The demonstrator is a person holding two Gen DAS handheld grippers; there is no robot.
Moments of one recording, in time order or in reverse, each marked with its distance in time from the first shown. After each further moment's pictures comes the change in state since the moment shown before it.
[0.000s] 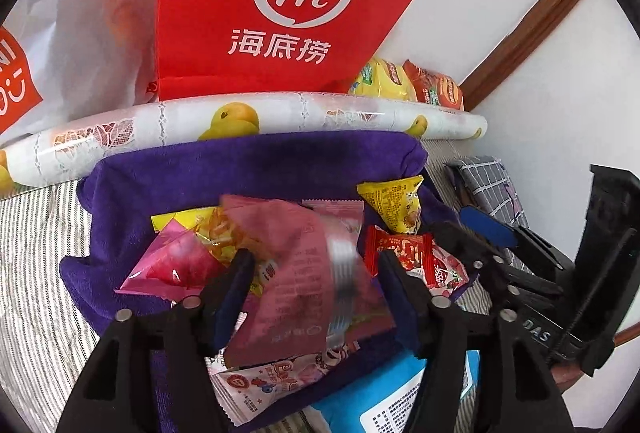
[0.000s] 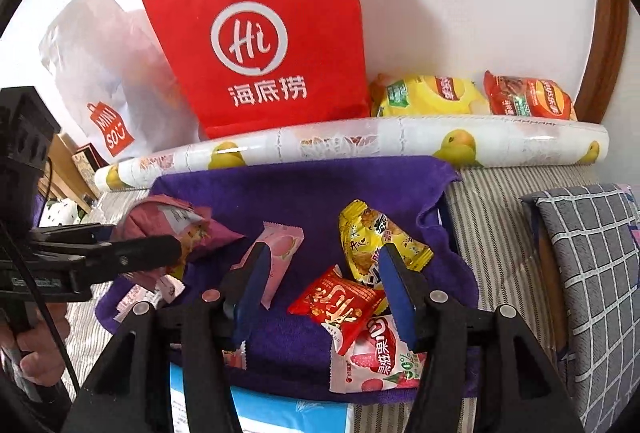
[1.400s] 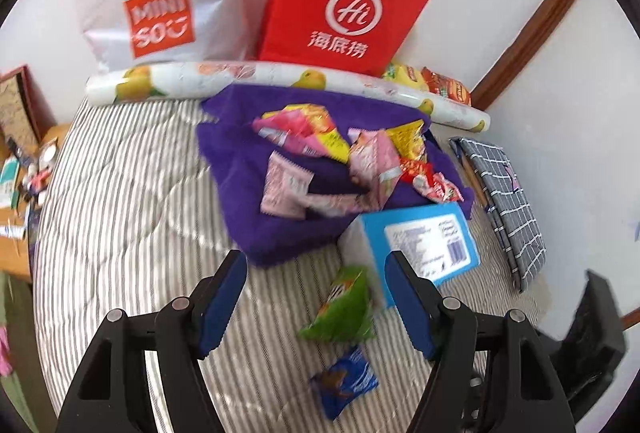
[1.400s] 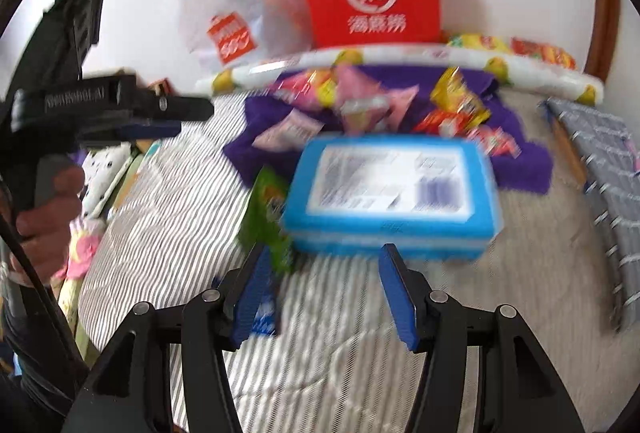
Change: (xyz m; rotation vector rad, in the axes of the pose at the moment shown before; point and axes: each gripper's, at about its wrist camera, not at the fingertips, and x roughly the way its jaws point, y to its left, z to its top) left arm -0.127 0.020 -0.135 -0.086 -0.085 0.119; right arm -0.100 0.098 -0.166 -0.077 0.083 0.118
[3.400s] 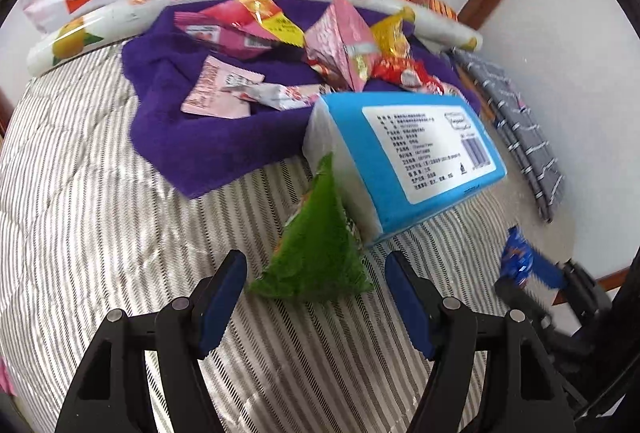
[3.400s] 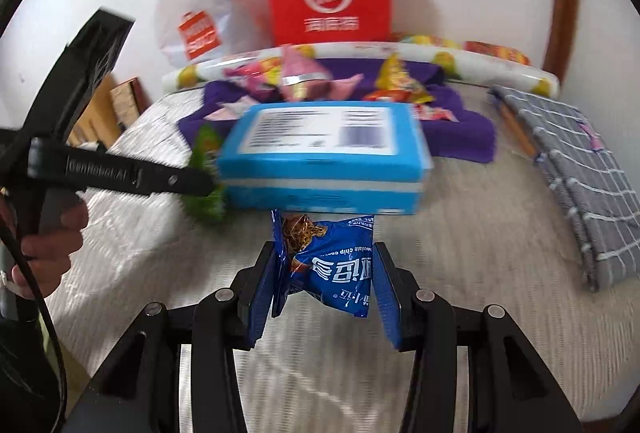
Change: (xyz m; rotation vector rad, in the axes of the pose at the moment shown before) left arm 0.079 -0.037 -0.048 0.148 0.166 0.001; right arm -0.016 -0.034 -0.054 0.008 -0.110 -0.166
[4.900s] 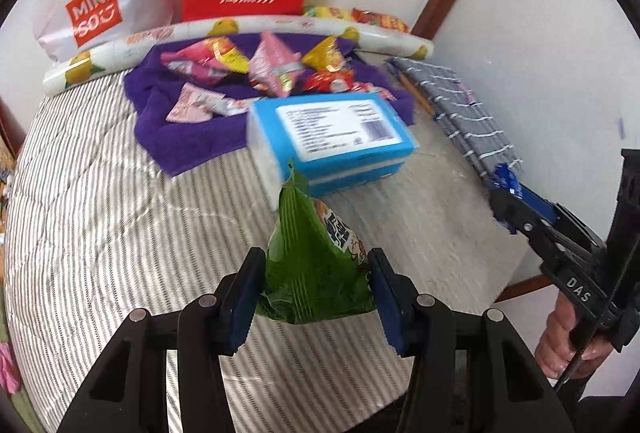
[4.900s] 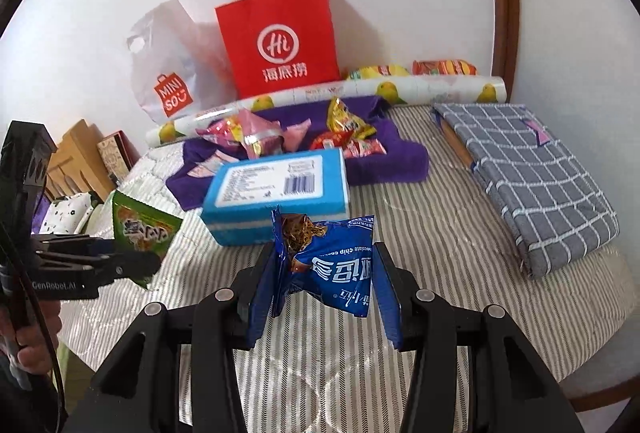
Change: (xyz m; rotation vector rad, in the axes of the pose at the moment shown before) left arm -0.075 -0.055 -0.048 0.058 -0.109 -0.045; right arm -0.071 -0.037 0.009 0.115 -0.107 -0.026
